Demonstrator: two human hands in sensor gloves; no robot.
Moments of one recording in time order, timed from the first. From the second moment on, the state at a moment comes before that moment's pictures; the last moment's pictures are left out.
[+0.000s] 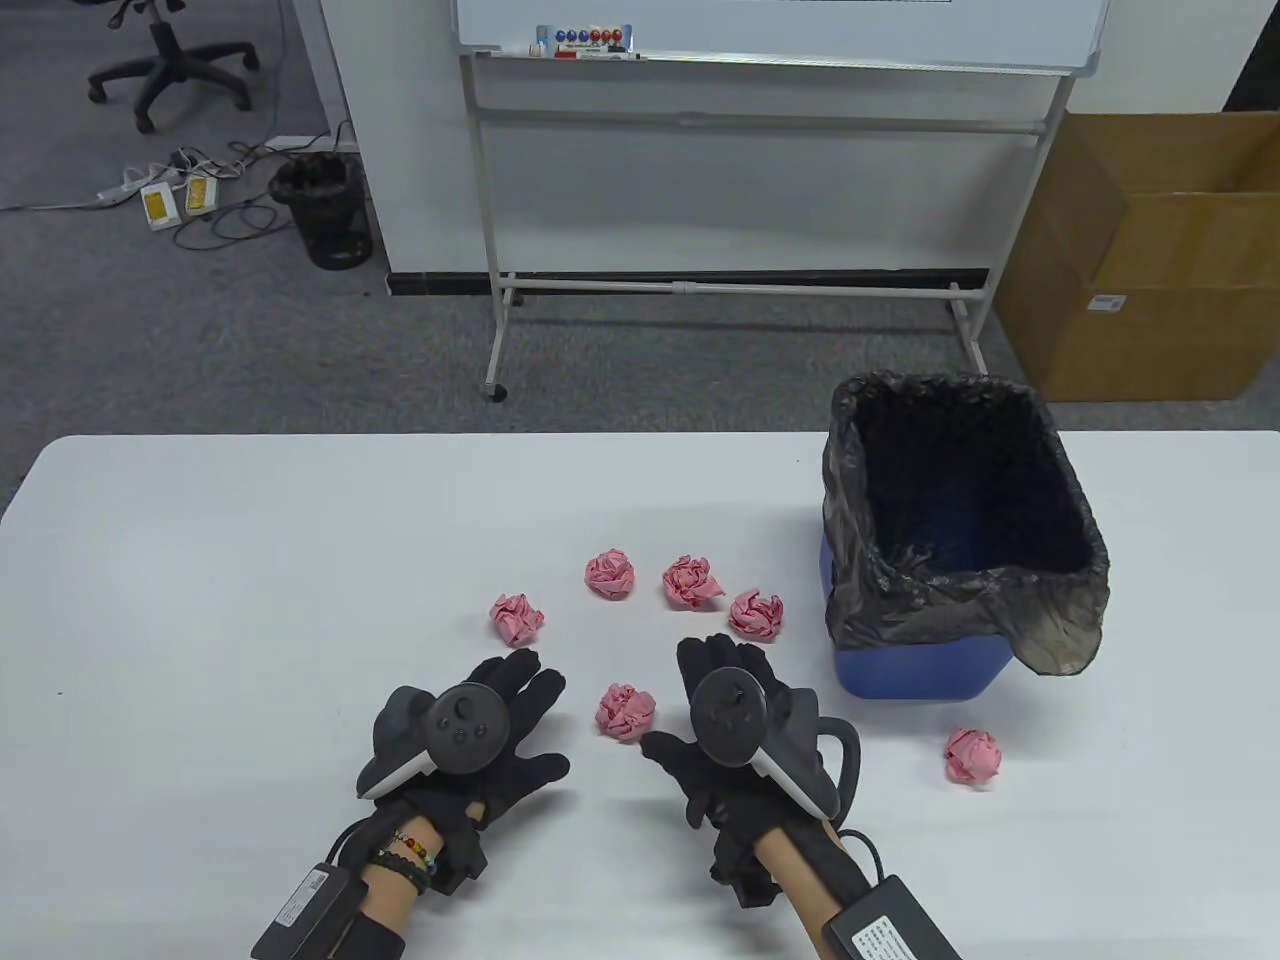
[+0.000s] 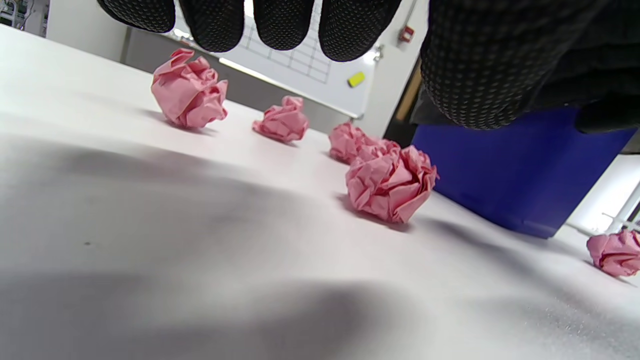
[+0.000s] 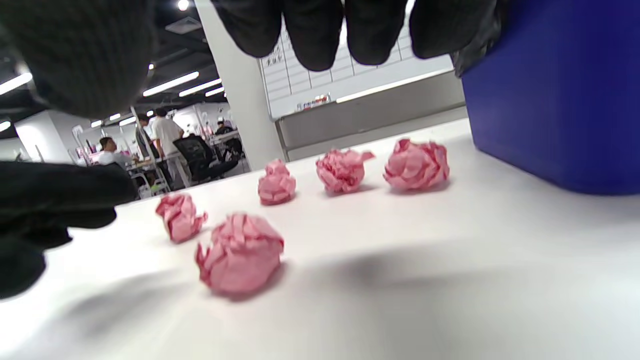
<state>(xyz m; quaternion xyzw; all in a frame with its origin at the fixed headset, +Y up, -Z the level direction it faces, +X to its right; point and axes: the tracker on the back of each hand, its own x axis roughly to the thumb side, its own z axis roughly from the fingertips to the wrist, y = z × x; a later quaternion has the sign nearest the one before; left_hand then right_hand) -0.194 -0.736 -0.359 -0.04 -0.21 0.16 0.96 0.067 -0.687 -0.328 0.04 0.01 0.99 0.15</state>
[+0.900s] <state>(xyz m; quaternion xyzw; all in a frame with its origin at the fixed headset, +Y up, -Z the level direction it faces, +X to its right) -0.206 -0.720 -0.410 -0.02 -0.08 0.14 0.99 0.072 -0.699 -0.317 0.06 0.03 0.99 0.13</state>
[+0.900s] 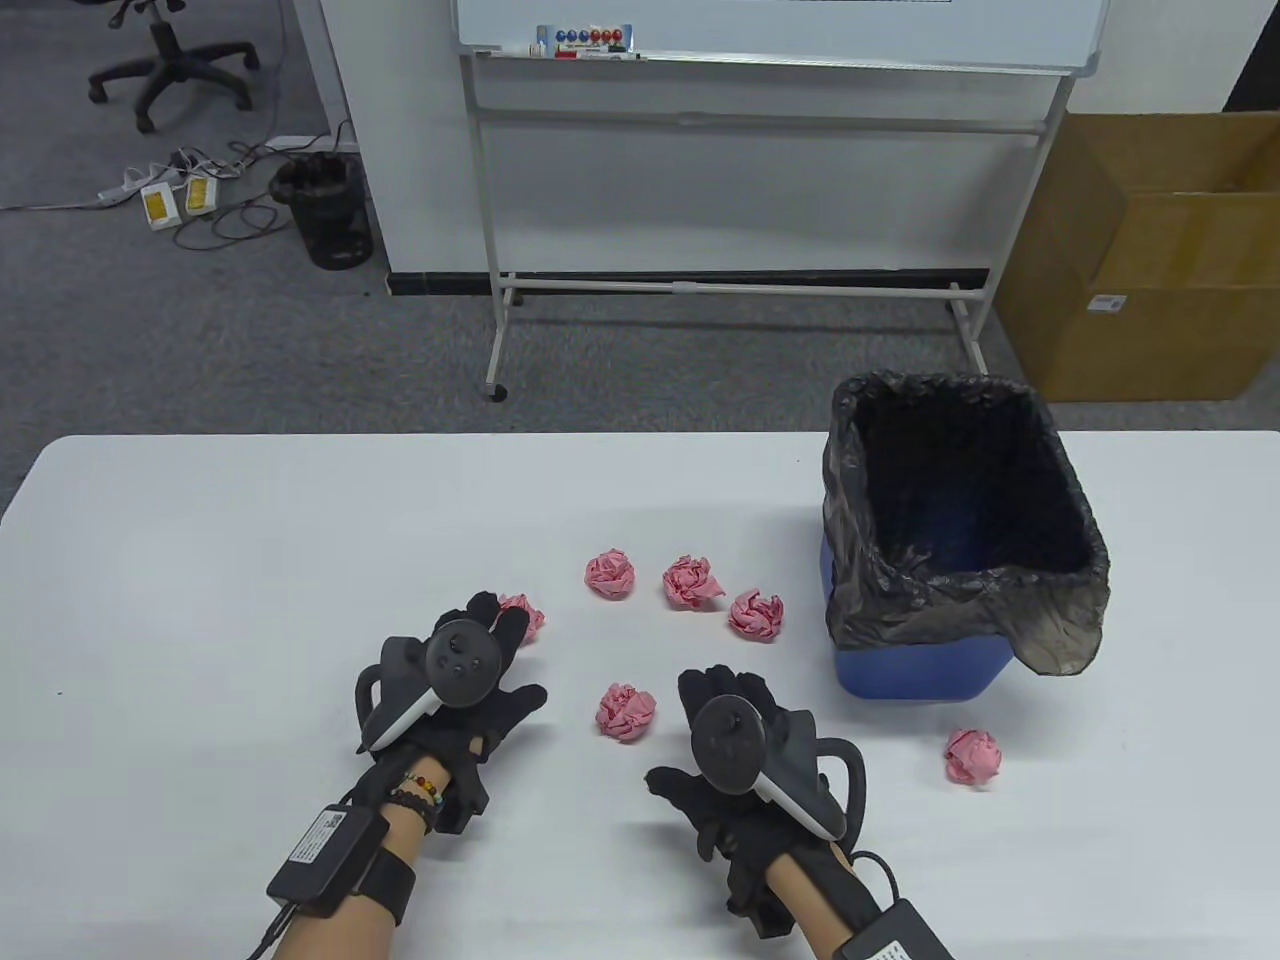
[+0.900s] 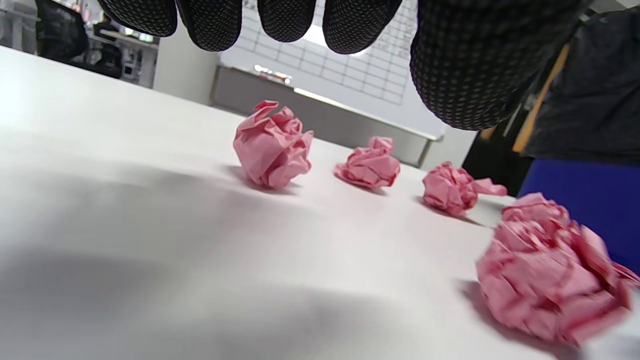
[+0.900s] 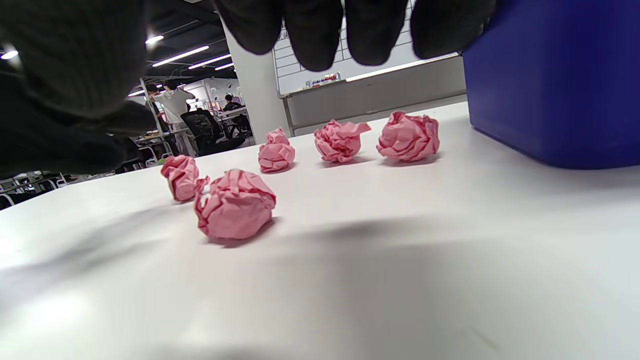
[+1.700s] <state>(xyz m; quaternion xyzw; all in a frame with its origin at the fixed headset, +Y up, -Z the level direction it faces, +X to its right) -0.195 -0.754 -0.486 -0.06 0.00 0.08 1.00 0.065 -0.703 -0.317 0.07 0.04 0.99 0.11</state>
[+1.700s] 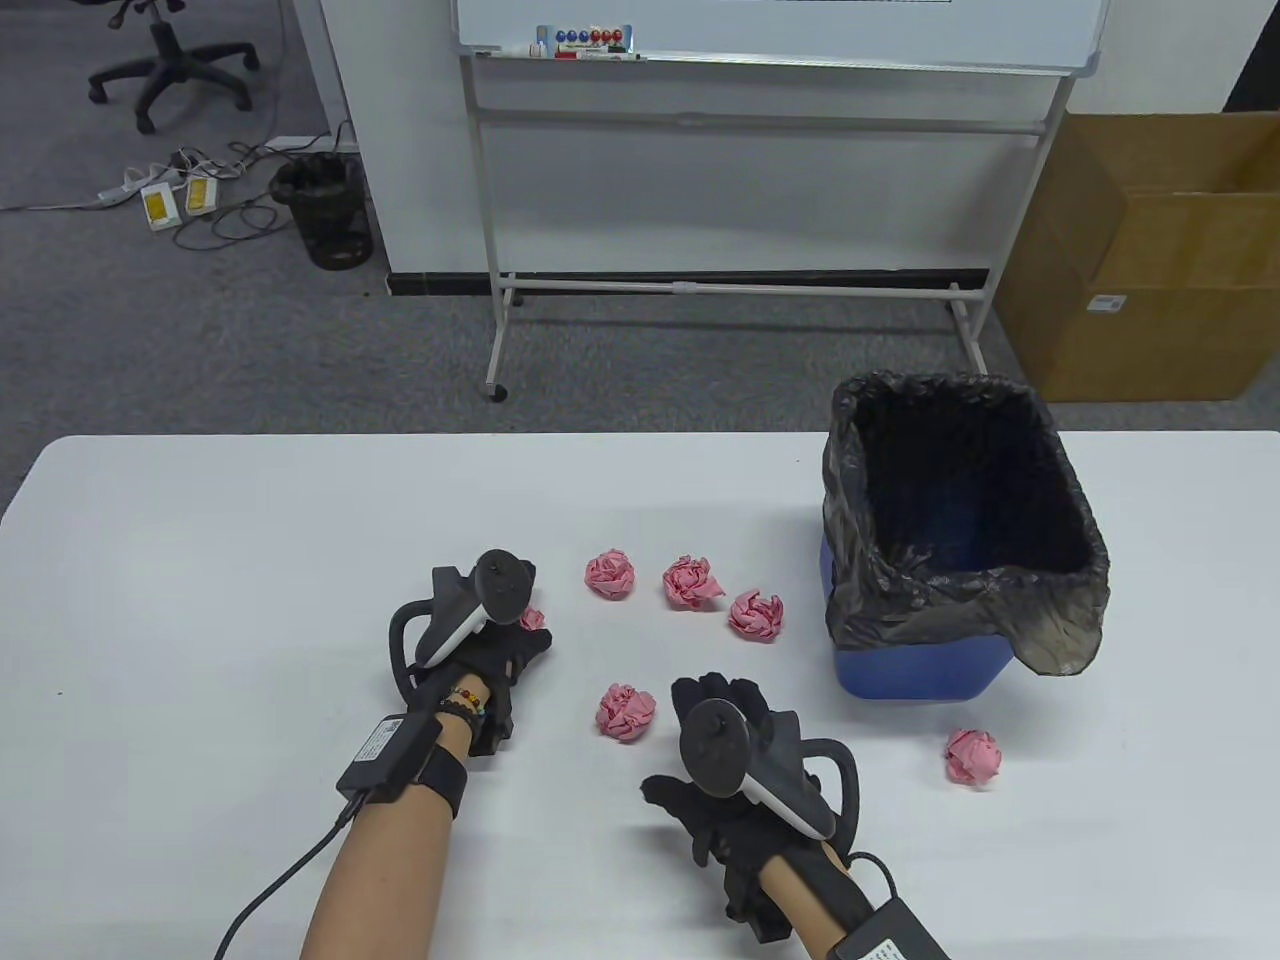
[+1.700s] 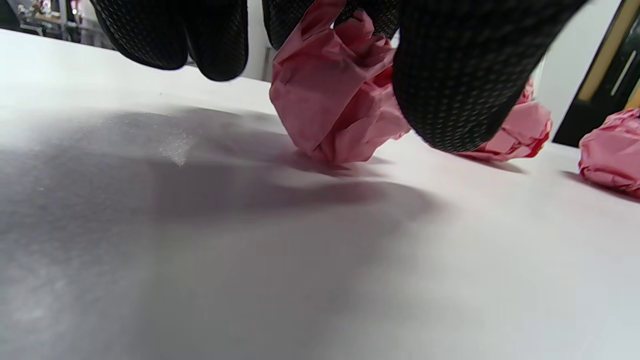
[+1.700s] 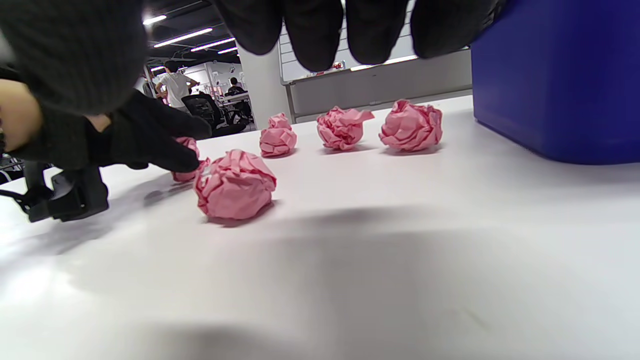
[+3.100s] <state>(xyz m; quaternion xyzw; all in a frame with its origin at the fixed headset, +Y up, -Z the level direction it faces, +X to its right) -0.199 -0.710 -0.349 0.04 -0.07 0.16 0.98 0.074 -0.698 -0.319 0.05 0.02 0.99 0.13</state>
